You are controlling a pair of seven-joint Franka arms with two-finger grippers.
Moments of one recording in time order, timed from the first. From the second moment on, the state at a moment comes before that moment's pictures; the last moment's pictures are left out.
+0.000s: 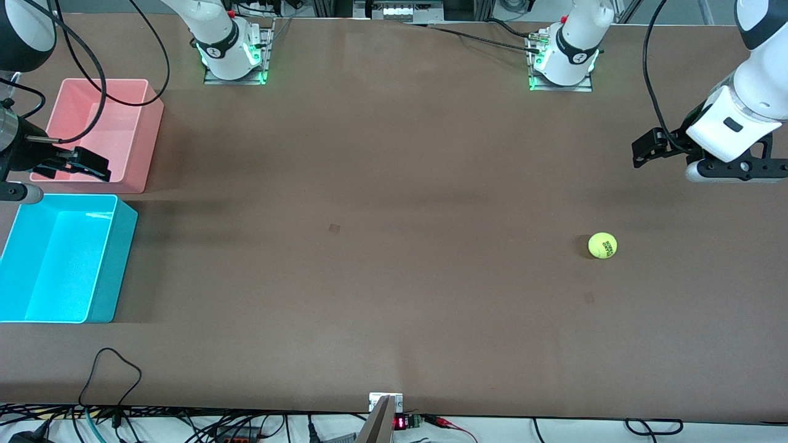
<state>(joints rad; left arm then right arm) -0.06 0.00 -0.02 -1.68 0.03 1.63 -0.10 0.07 0.14 -0.07 -1.51 -0.07 1.58 0.02</state>
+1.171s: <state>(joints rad) -0.06 0.11 -0.02 -1.57 0.02 1.60 -0.10 0.06 0.11 -0.07 -1.52 -0.03 1.58 0.03</state>
